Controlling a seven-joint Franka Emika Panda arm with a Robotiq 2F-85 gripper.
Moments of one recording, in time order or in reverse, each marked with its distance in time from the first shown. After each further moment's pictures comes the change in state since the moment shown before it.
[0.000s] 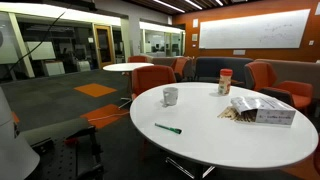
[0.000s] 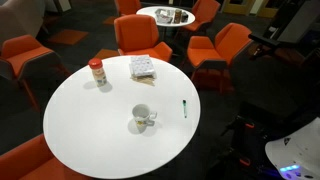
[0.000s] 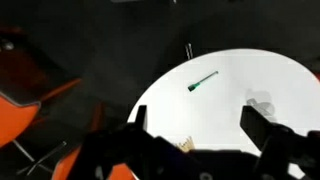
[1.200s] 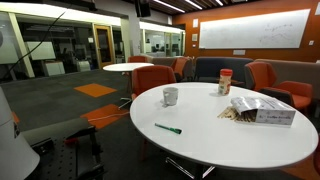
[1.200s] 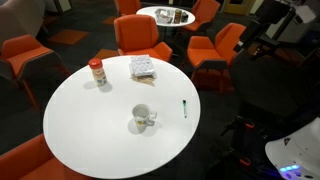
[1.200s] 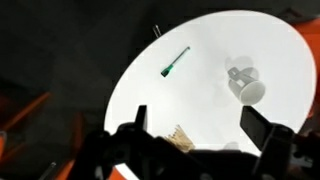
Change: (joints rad) arm 0.001 0.087 0.023 -0.152 0.196 0.293 0.178
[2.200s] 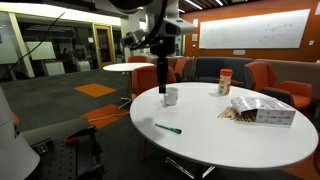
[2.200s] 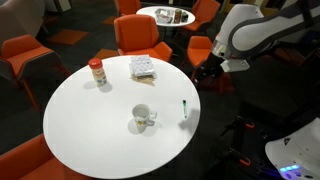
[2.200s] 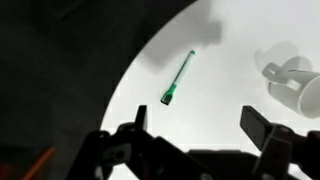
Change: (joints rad) arm 0.040 0.549 0.080 -0.052 0.189 0.473 0.166
